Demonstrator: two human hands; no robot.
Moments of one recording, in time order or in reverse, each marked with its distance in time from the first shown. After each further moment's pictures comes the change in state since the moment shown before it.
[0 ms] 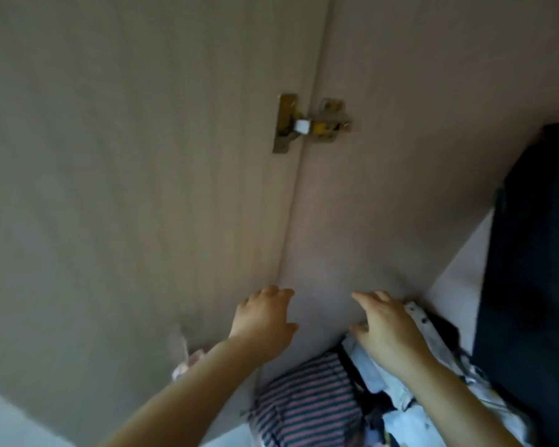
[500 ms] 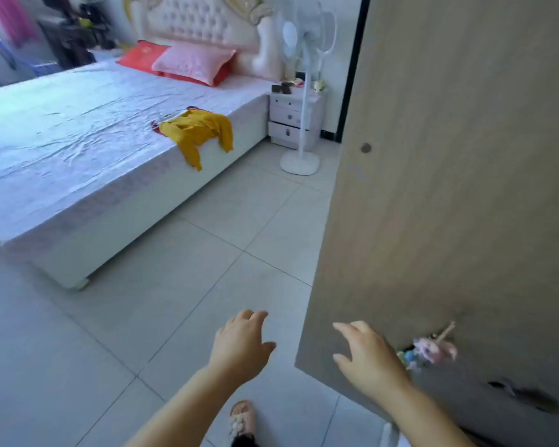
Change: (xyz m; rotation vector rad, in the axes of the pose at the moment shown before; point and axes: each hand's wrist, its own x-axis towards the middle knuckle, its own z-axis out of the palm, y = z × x) left_hand -0.296 -0.212 0.021 -0.146 0.136 -1.040; right_hand -0.072 -0.278 0.155 0.018 -0.547 -0.869
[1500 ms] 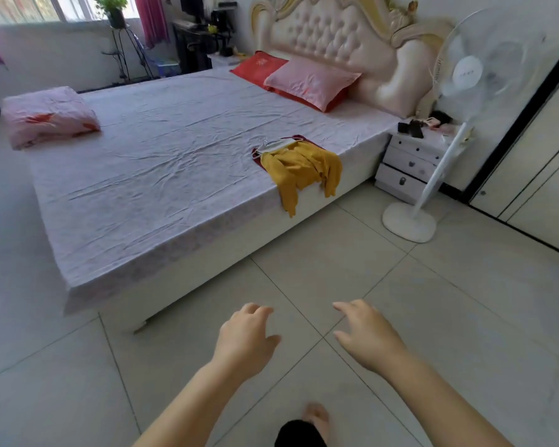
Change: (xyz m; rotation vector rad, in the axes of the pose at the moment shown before) left_hand 0.357 -0.297 -0.253 -0.174 0.129 -0.260; right_hand 0.520 -0.321 -0.065 -0.141 -0.098 -0.304
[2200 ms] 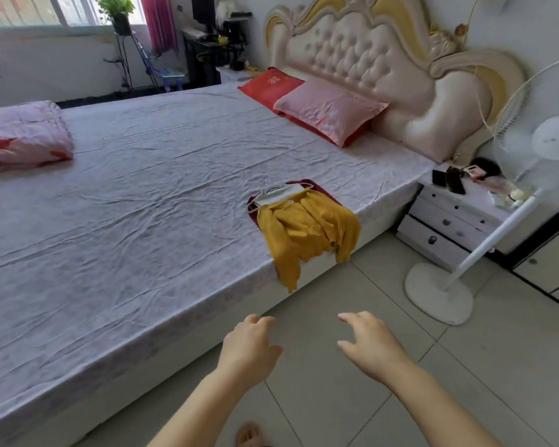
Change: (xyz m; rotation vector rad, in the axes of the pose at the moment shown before) left_hand 0.428 0.035 -0.145 -0.072 -0.026 -0.073; right_hand 0.429 0.033 -0.171 0.031 -0.040 0.008
